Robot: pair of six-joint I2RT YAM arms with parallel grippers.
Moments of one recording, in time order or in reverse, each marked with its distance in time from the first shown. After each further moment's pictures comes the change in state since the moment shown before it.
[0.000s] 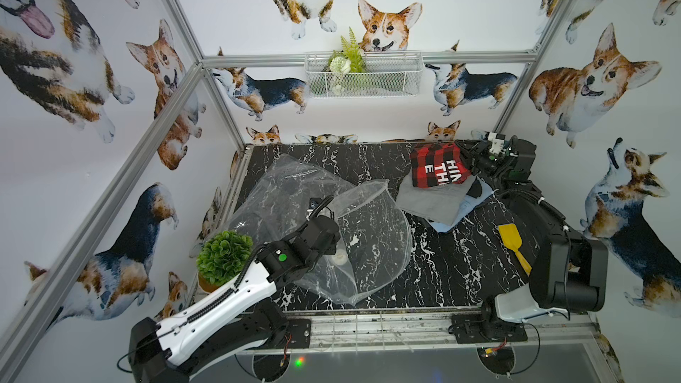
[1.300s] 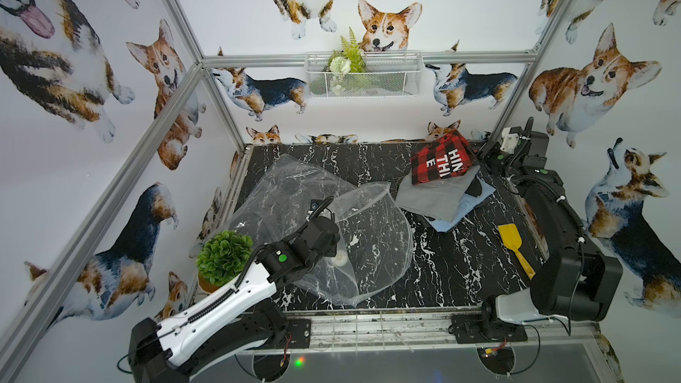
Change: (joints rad) left arm 0.004 -0.009 -0.016 0.000 0.033 0.001; right arm -0.025 0.001 0.237 -0.596 0.258 -0.599
